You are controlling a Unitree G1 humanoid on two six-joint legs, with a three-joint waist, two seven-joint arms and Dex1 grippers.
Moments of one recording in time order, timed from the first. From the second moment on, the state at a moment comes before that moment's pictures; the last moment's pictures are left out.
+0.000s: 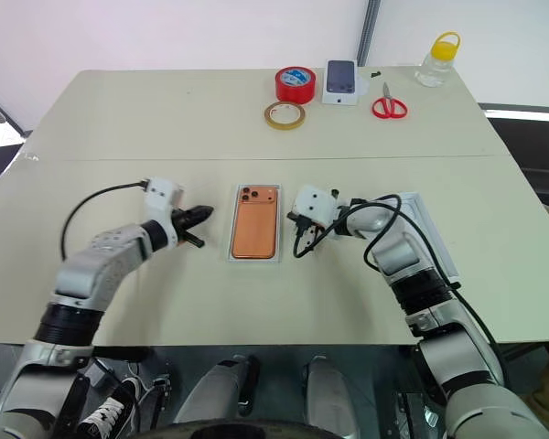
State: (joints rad) left arm -0.40 0.48 -0.15 0.08 -0.35 0.48 -0.50; right arm -0.62 -0.48 0.33 0.27 -0.08 0.14 0.87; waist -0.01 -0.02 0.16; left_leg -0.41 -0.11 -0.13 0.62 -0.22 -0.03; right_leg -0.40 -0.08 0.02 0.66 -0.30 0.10
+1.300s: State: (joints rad) left arm -0.49 0.15 -0.28 0.20 -0.16 0.40 -0.76; right arm -0.31 -0.76 0.11 -0.06 -0.04 0.34 0.95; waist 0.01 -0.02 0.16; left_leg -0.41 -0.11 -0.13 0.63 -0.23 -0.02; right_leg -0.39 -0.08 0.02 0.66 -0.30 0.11
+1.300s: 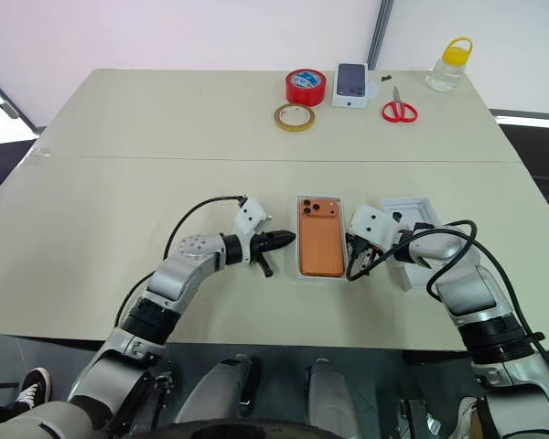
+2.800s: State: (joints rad) left arm -0.24 0.48 0.07 -0.09 -0.41 0.28 -0.91; right arm -0.04 -0.72 -0.29 -0.35 0.20 0.63 0.64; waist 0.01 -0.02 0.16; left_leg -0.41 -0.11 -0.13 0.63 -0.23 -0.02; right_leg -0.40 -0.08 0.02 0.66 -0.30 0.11
